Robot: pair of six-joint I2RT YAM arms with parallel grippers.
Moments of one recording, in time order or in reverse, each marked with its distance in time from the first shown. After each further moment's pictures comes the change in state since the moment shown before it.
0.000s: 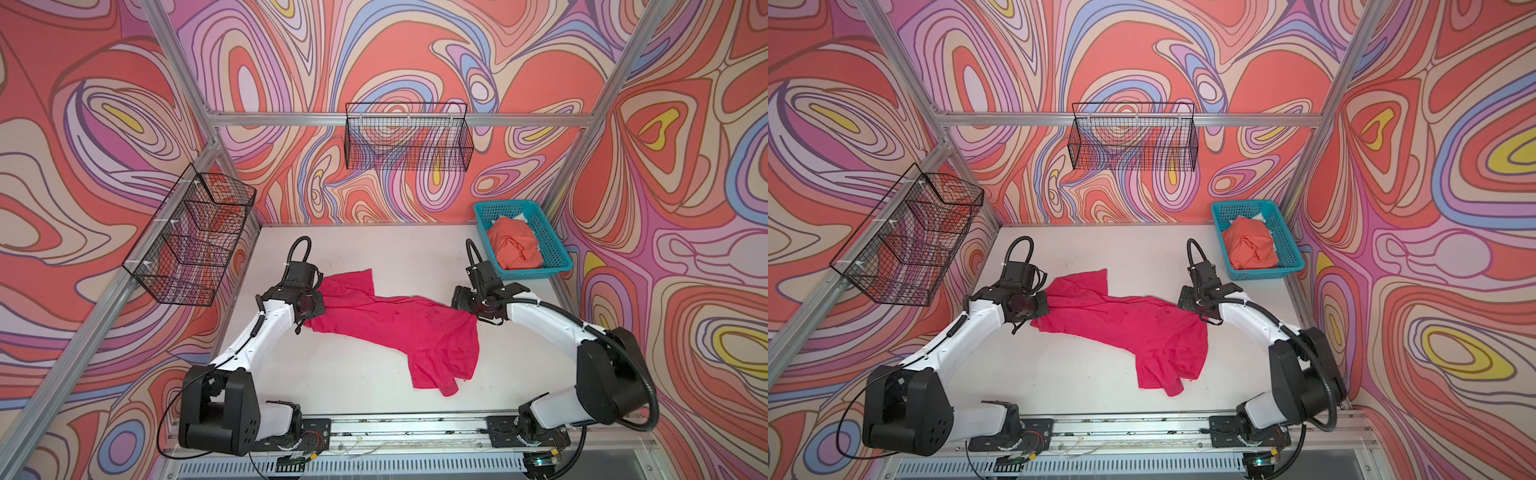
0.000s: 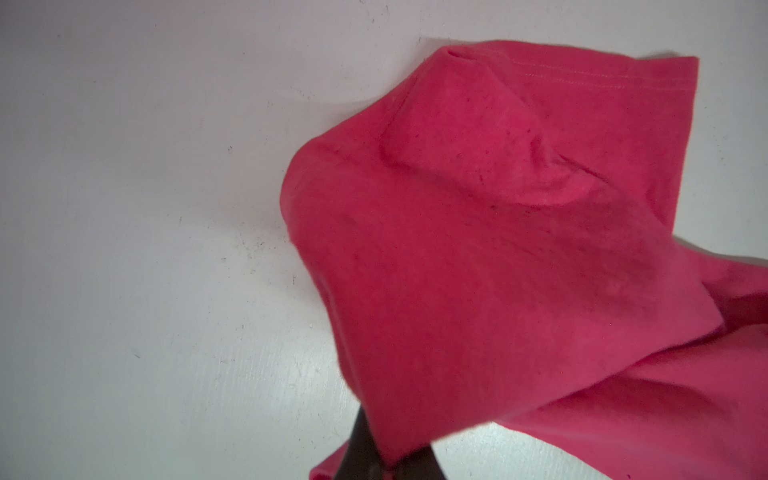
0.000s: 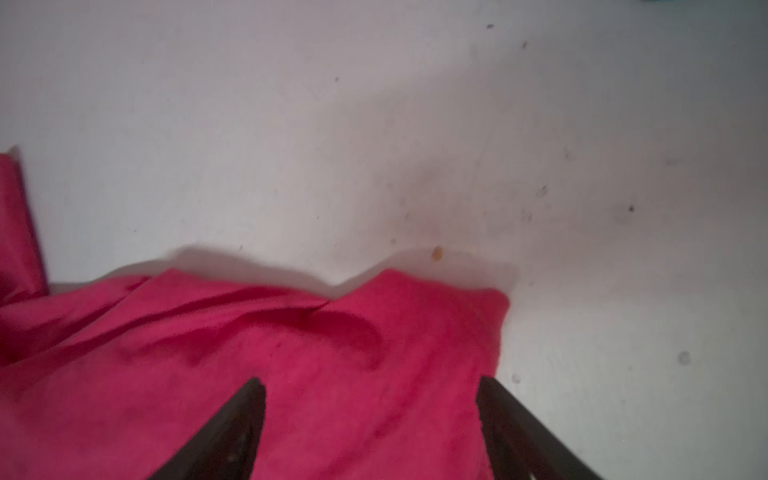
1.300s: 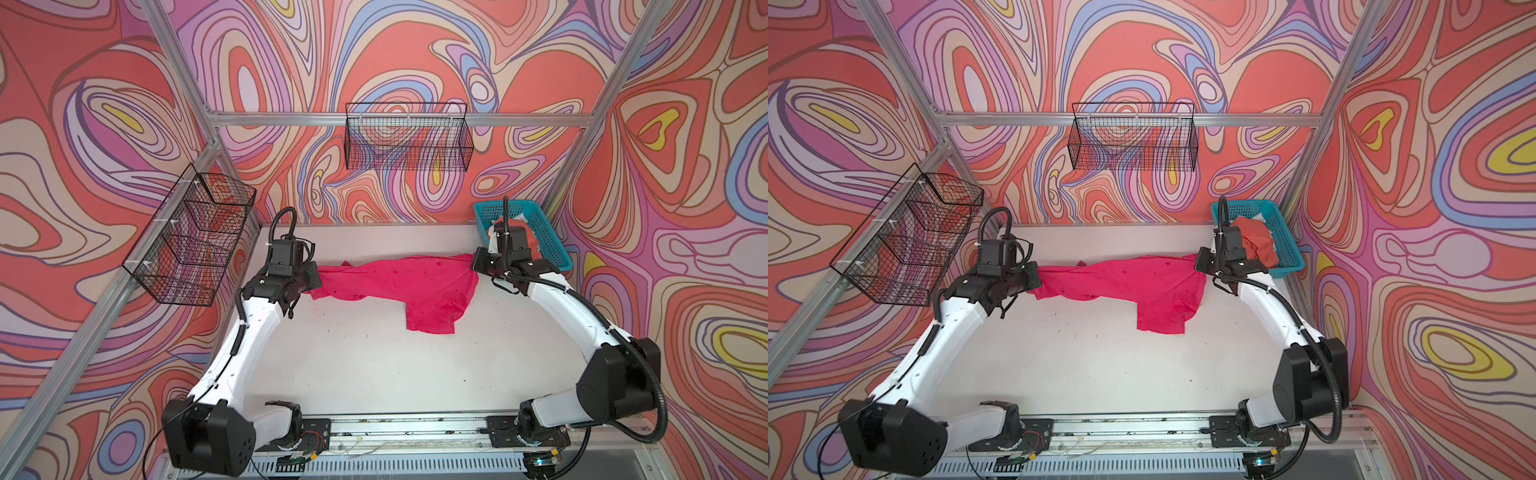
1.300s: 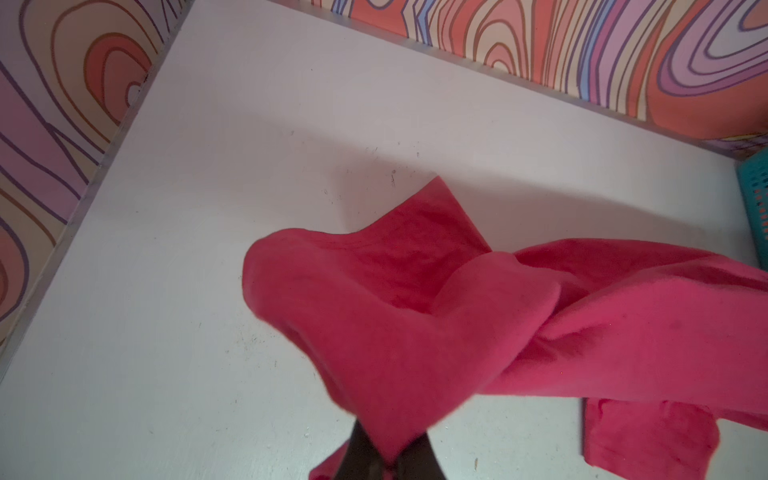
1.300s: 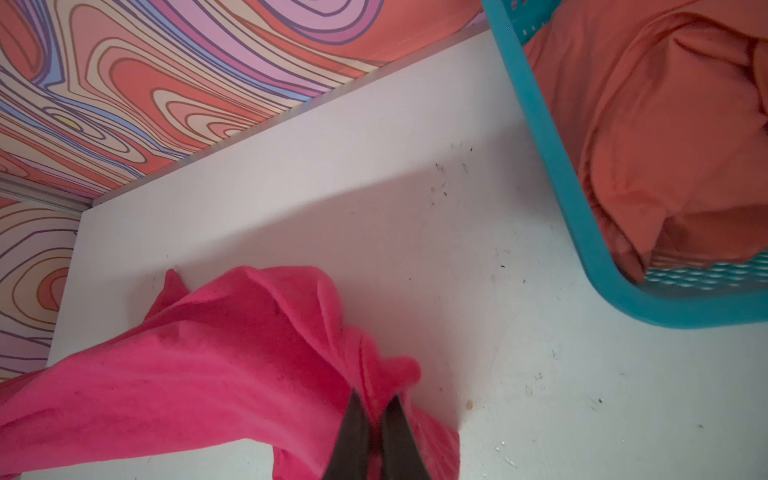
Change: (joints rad) left arm 0.001 -0.144 0.214 -0.026 0.025 -0.018; right arm -0.119 -0.084 0.253 0.000 -0.148 -0.096
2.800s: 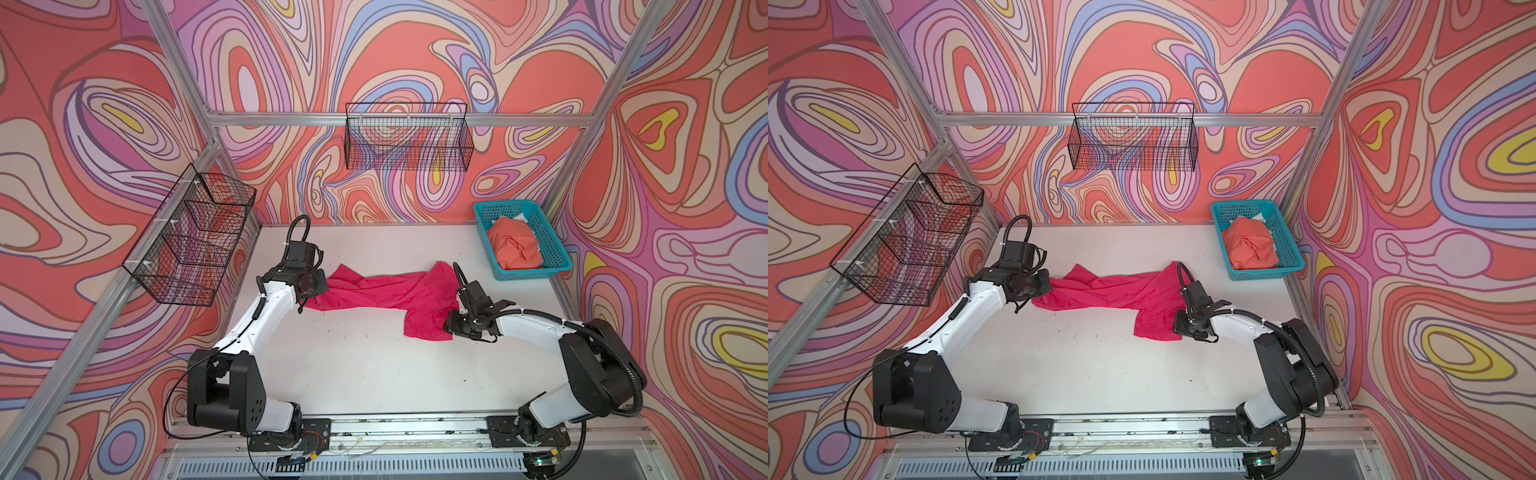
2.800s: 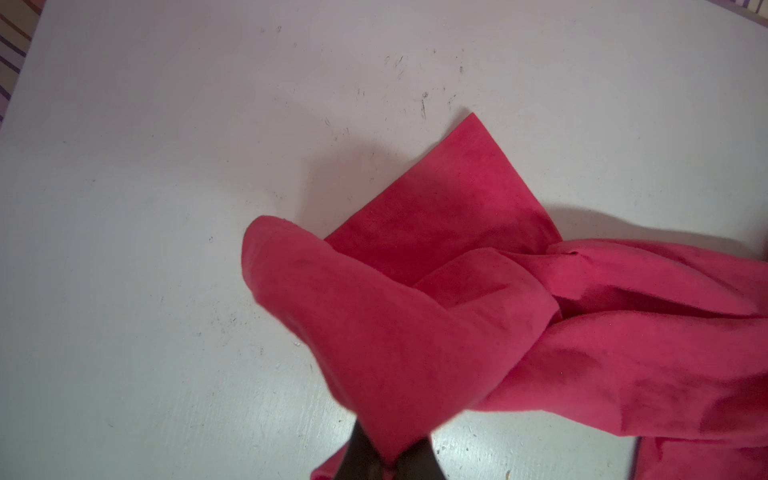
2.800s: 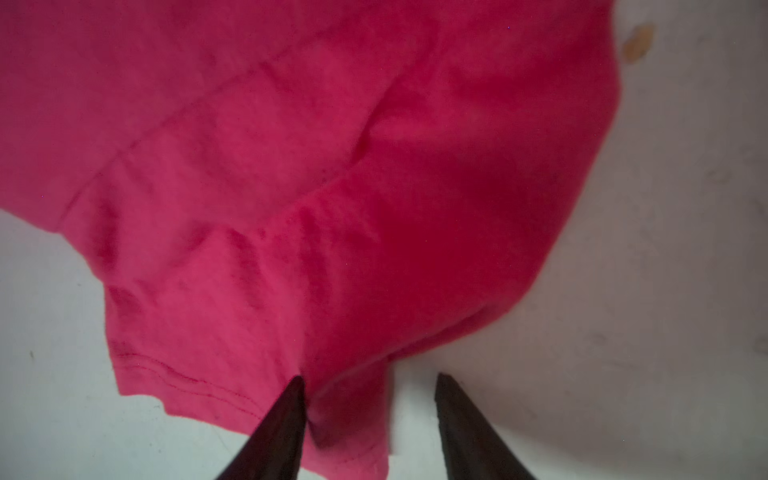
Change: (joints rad) left arm 0.001 0.250 -0.011 0.035 0.009 -0.021; right arm 0.261 0.106 -0.441 0.157 -0.047 0.156
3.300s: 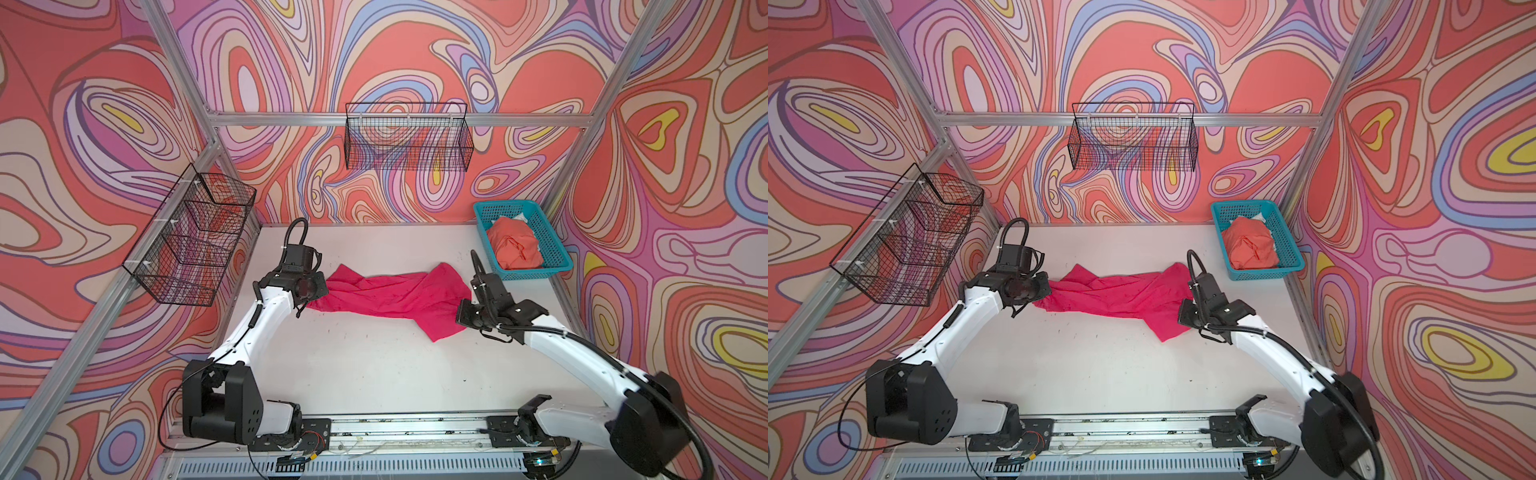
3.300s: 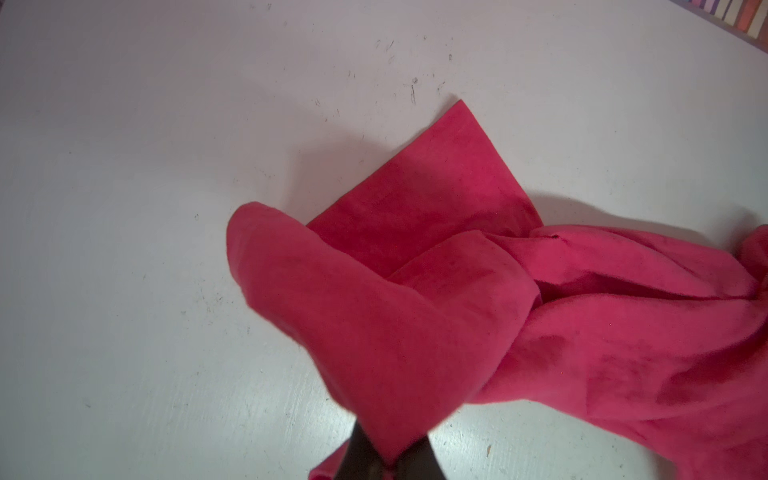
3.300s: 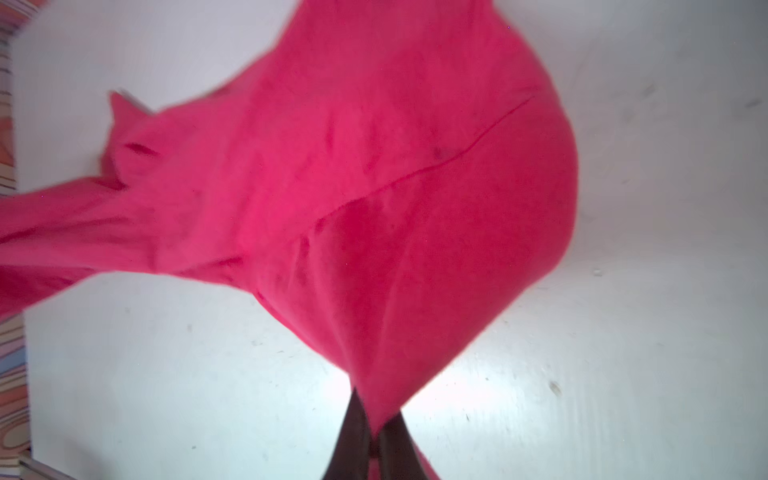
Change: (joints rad) left arm 0.000 -0.074 -0.049 -0.024 0.054 -0.048; right arm 0.027 -0.398 0.140 -0.310 0.109 0.073
